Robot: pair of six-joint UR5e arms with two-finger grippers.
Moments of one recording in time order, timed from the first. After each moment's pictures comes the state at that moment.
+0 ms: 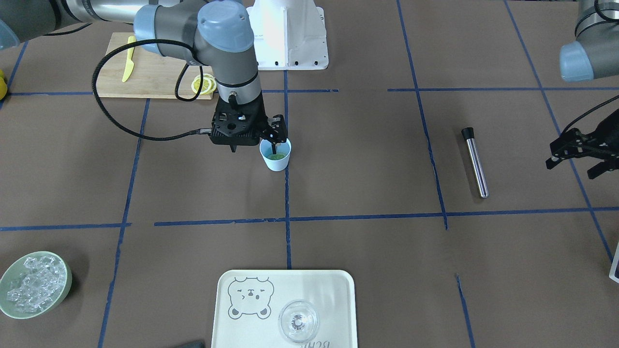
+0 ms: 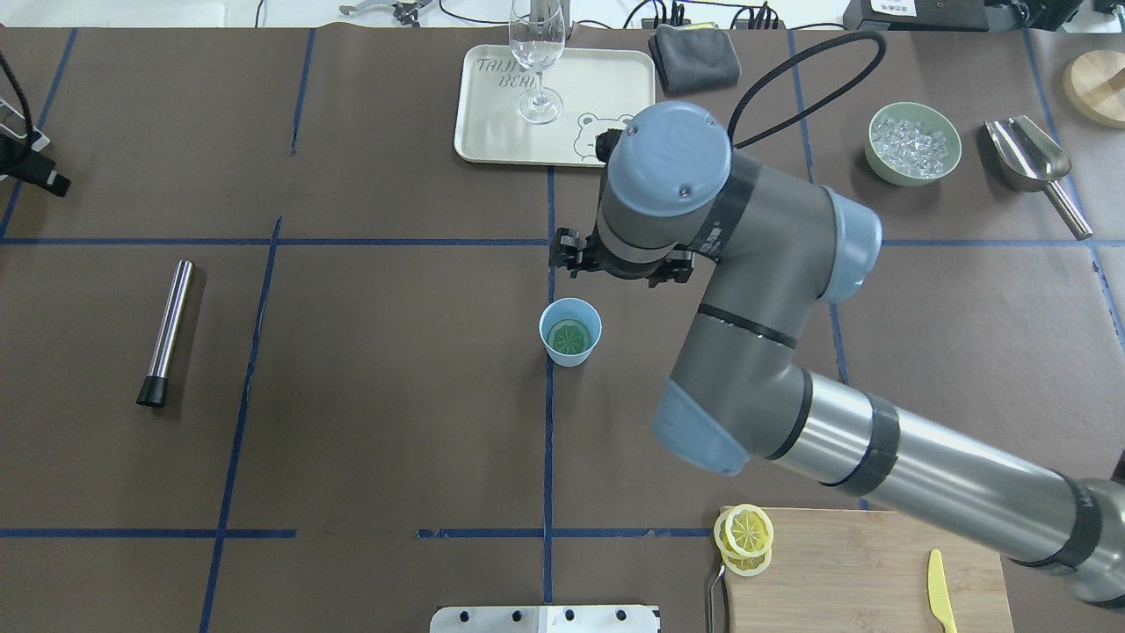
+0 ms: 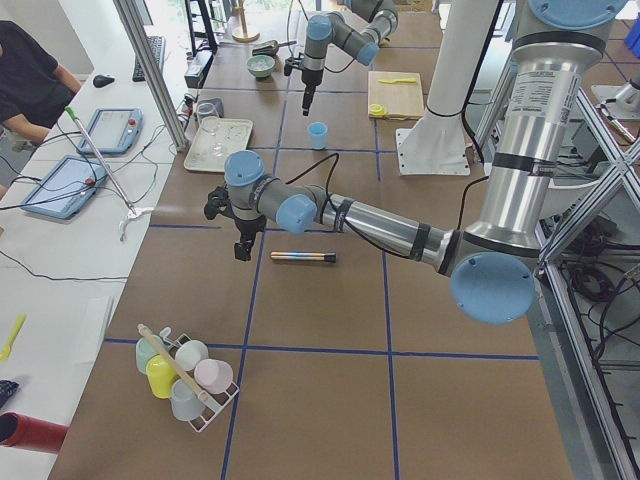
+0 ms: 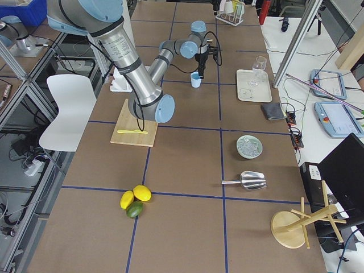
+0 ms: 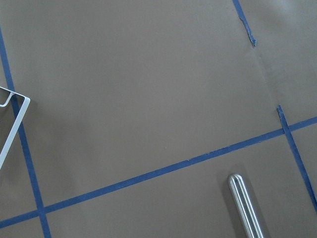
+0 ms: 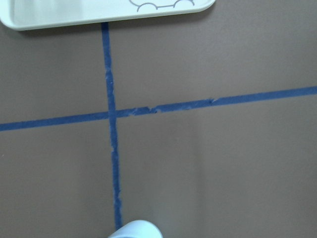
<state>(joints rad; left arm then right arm) -1.23 -1.76 -1.67 -1.79 -2.33 -0.36 0.62 -0.87 1.72 -1.64 1.86 1.25</state>
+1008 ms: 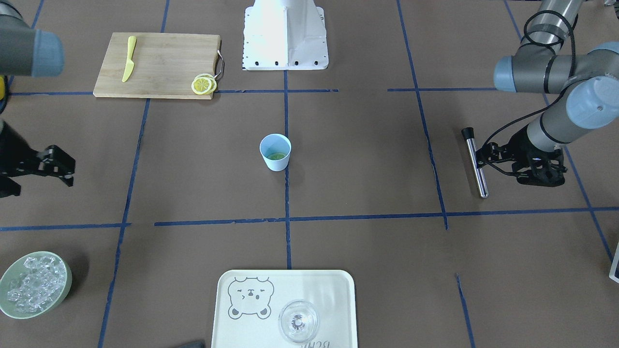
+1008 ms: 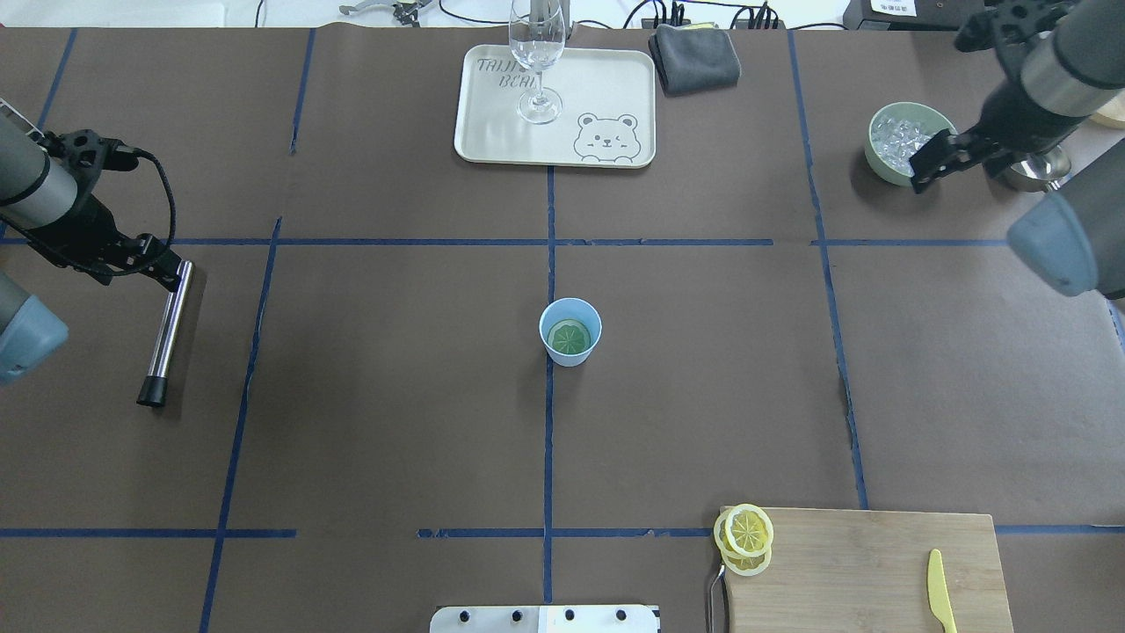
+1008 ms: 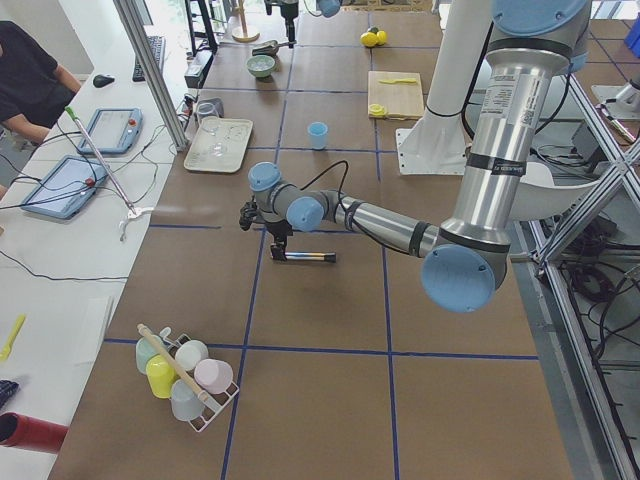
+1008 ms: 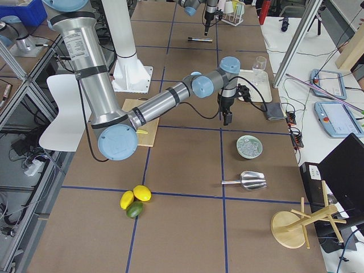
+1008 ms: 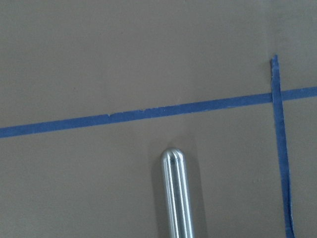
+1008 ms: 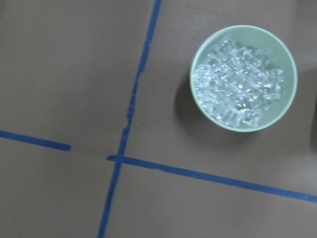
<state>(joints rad) -0.98 -1.76 -1.60 -1.78 -2.27 -0.59 1.17 -1.29 1.77 -1.63 2.22 0.36</state>
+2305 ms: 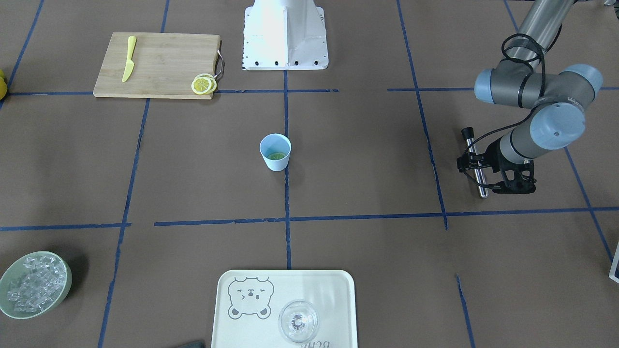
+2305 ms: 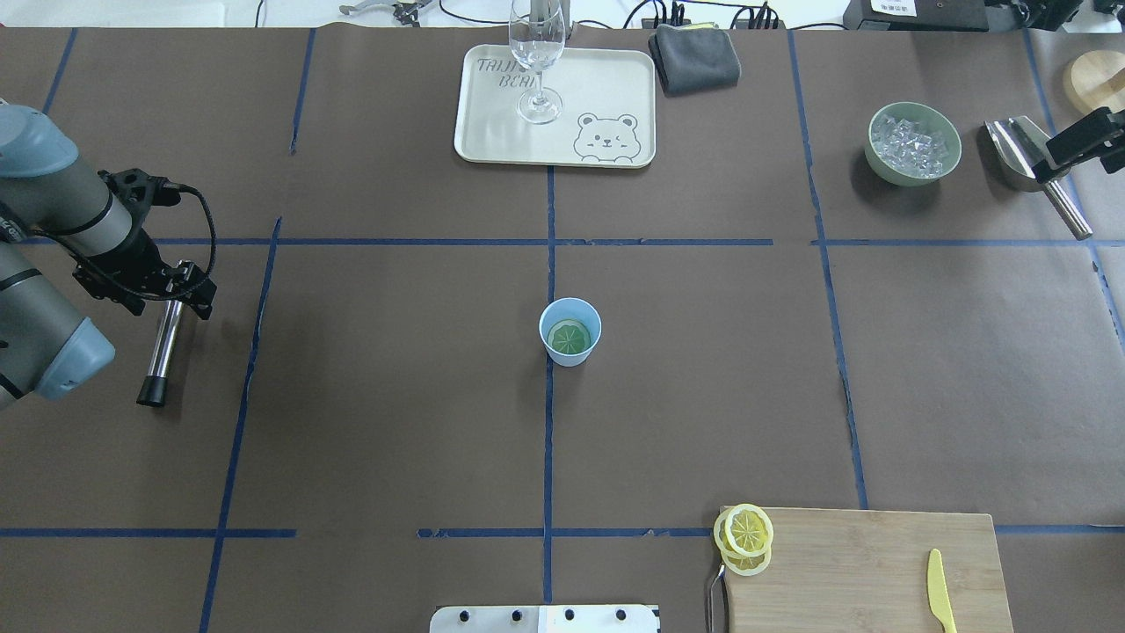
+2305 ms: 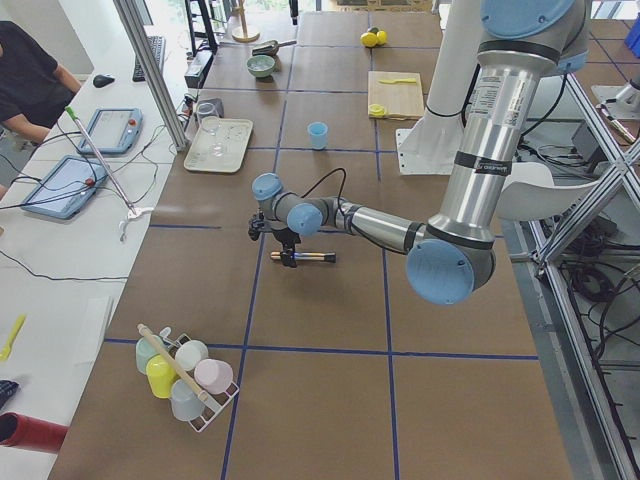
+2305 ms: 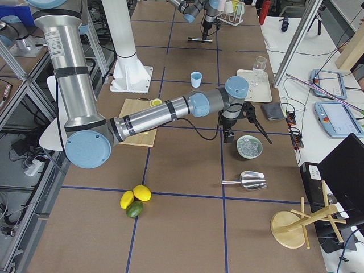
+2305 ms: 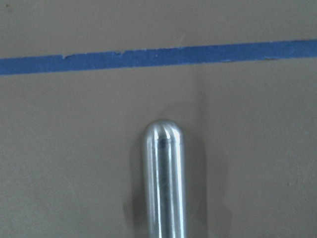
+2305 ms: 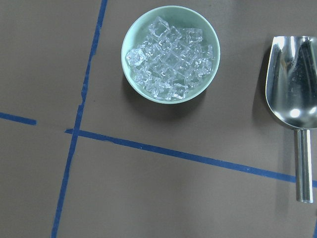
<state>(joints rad) -0.92 -1.81 -1.51 -1.78 -2.27 -0.67 1.33 -1.37 1.74 -1.63 2.39 0.20</state>
